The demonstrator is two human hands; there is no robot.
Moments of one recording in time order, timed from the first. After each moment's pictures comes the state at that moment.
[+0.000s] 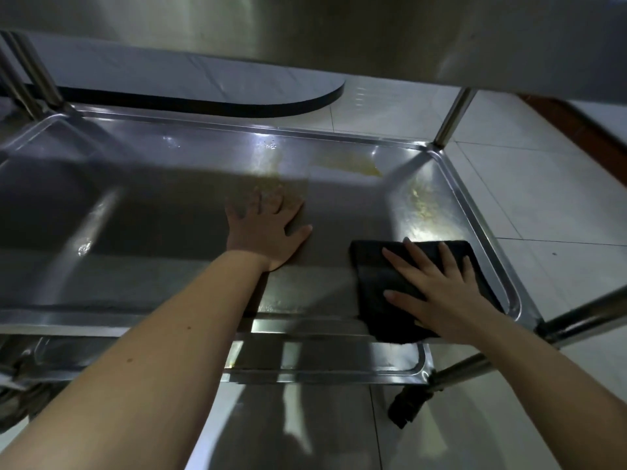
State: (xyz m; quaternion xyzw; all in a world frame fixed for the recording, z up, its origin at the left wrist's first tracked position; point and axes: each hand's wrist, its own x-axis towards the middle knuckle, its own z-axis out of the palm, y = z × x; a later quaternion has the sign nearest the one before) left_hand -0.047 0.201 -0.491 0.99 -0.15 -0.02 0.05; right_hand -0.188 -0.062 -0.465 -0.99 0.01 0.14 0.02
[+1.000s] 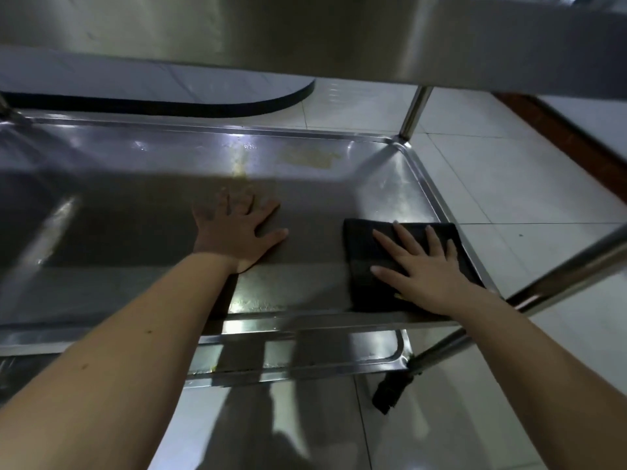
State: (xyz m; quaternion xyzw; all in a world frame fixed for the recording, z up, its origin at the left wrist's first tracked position) left_hand -0.049 0.200 -0.489 0.98 -0.17 -0.02 0.04; right_hand -0.179 -0.091 -0.468 -0.99 0.07 0.14 0.04
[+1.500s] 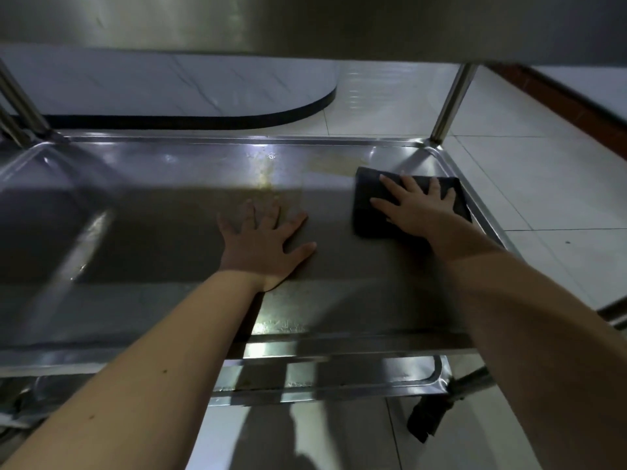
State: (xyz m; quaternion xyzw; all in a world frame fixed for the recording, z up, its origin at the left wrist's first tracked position) left_hand -0.048 0.200 -0.494 0.98 -0.18 -0.02 0.03; right_hand -0.026 -0.085 -0.470 -0.99 0.12 0.09 0.01
